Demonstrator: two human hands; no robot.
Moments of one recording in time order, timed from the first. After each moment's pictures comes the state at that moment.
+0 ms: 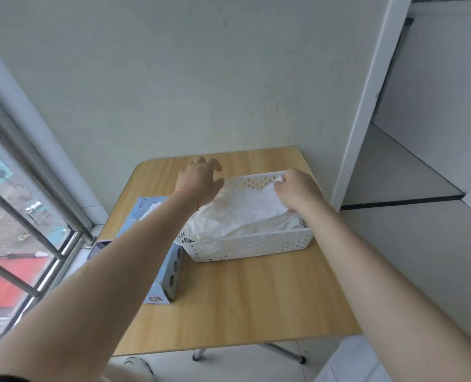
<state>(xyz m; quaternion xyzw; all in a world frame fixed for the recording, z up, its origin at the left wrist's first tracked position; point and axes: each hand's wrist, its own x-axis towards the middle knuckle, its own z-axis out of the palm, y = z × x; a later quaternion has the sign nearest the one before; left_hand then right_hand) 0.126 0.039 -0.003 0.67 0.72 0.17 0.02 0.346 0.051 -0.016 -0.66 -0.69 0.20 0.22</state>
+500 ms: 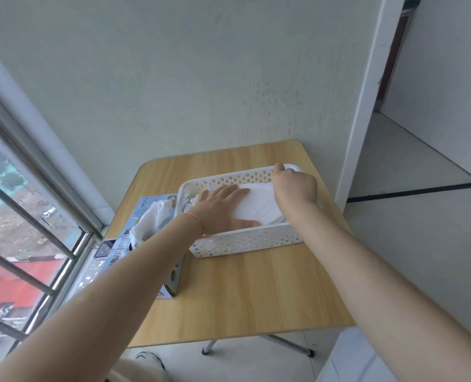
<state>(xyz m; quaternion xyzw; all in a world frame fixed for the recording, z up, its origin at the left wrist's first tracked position) 0.151 0.002 -0.036 0.78 0.62 -0.05 0.09 0.337 0.036 -0.019 -0.65 -0.76 -0.09 0.07</state>
